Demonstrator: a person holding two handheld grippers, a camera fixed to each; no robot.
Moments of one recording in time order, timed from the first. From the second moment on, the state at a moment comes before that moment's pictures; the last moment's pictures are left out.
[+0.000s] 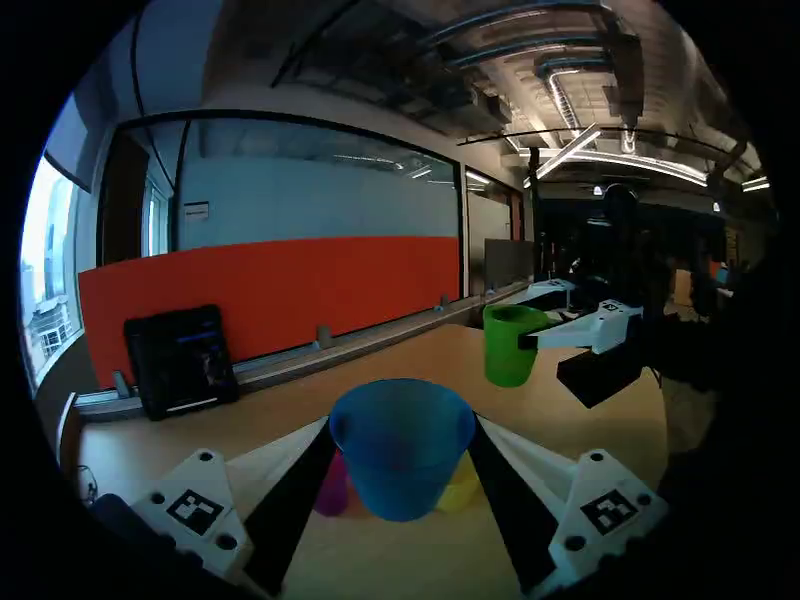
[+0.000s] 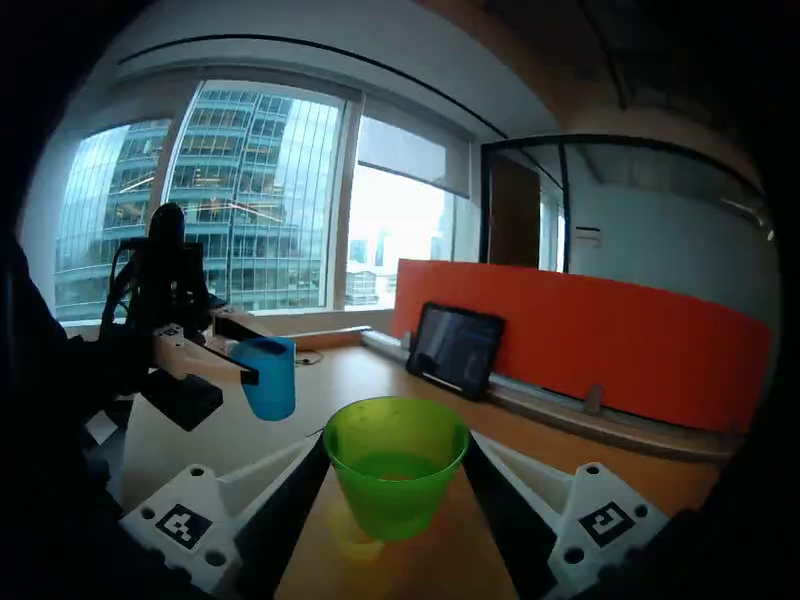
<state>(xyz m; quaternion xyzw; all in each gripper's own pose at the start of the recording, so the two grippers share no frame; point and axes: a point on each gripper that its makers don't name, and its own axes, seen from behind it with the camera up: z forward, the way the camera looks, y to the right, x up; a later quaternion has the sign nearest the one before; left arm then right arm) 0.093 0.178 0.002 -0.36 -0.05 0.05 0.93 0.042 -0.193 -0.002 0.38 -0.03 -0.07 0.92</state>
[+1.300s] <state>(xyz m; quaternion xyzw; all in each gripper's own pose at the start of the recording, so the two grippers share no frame) 0.111 0.213 -0.005 -0.38 -0.02 0.04 0.92 0.094 -0.224 -0.002 0.40 0.01 -0.13 0.91</state>
